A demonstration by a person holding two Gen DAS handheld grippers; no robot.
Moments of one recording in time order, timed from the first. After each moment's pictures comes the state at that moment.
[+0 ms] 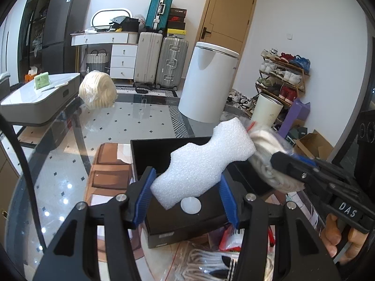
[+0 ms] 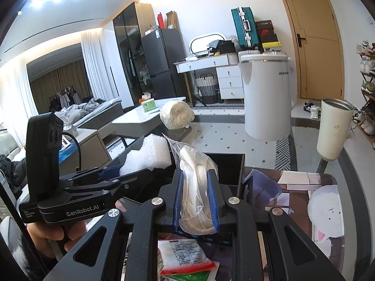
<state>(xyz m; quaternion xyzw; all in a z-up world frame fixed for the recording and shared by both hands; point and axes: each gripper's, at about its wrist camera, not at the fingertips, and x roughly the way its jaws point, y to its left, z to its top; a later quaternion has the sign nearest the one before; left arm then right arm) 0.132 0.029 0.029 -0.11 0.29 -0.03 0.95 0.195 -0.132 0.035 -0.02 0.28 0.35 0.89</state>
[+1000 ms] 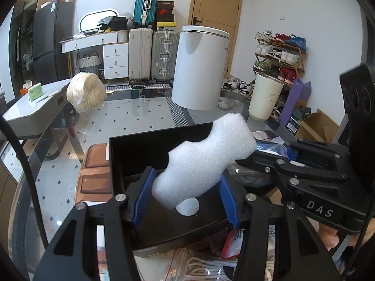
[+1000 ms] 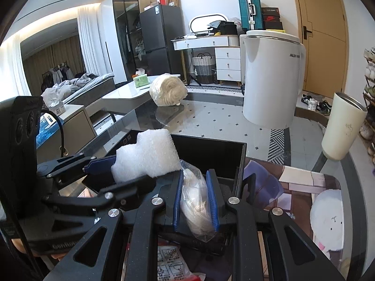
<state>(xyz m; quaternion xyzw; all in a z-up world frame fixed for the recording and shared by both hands) 0.162 0.010 0.014 -0.06 0.31 -0.03 0.95 0.233 -0.102 0.011 -0.09 0.33 0.33 0.88</state>
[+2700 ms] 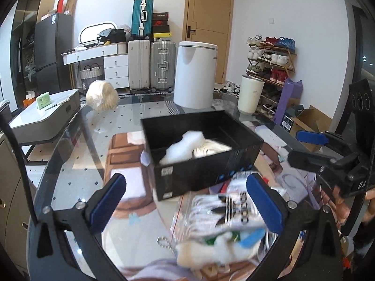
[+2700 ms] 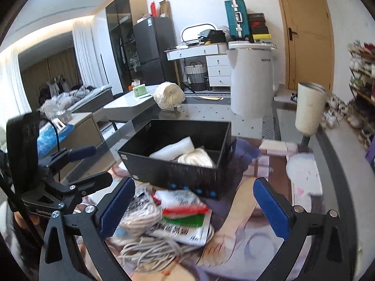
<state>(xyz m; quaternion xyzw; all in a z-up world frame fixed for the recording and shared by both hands) 0.066 0.016 0.031 -0.04 0.29 -0.04 0.96 0.131 -0.170 0.030 -0.04 0.31 0.31 0.90</state>
